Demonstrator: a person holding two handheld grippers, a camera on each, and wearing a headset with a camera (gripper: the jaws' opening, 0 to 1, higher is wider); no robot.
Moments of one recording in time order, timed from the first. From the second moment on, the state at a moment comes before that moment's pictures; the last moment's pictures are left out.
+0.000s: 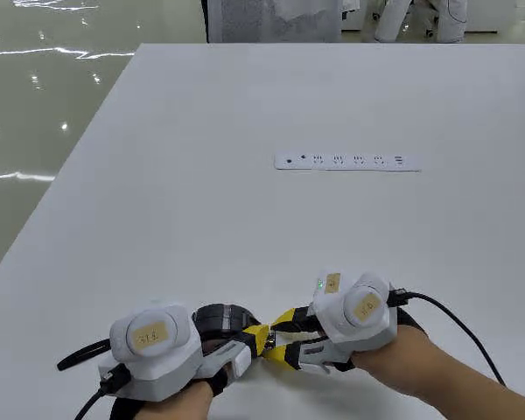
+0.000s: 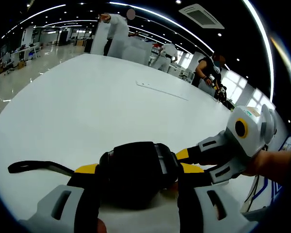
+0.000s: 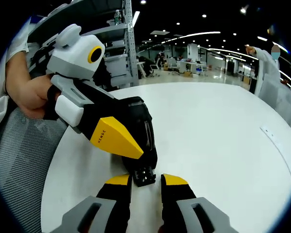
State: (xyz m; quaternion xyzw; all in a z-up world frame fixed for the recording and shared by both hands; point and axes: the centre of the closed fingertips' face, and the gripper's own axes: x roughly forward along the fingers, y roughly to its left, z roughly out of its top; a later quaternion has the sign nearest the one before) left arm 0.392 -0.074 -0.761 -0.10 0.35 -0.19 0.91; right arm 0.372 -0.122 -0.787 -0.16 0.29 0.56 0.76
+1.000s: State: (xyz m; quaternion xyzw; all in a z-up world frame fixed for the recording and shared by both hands) left arm 0.364 -0.033 -0.727 -0.06 0.32 -0.24 0.91; right arm 0.351 -0.166 -0.737 -0.12 0.27 0.47 0.83
